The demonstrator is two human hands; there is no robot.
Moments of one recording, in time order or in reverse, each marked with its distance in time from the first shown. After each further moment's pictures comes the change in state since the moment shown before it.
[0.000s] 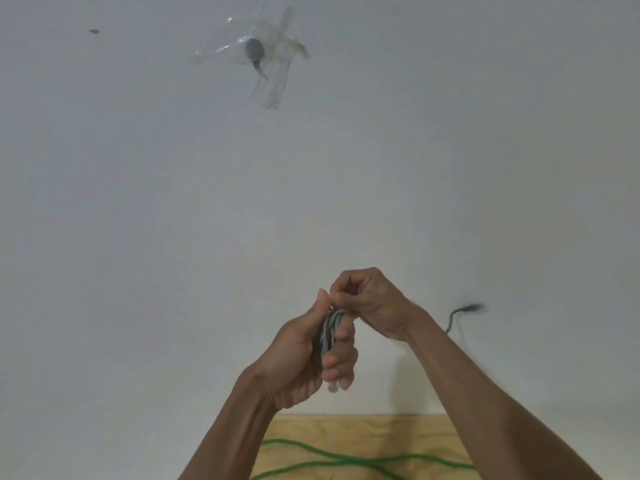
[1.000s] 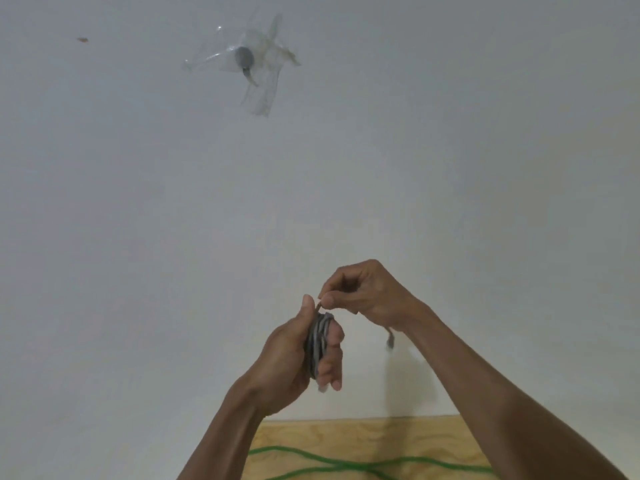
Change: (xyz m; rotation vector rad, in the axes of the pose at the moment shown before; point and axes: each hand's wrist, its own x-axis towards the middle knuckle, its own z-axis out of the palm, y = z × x) left_hand -0.004 -0.001 0.000 0.178 0.131 0.077; right_hand -0.005 -0.026 -0.005 -0.328 0.059 -0.069
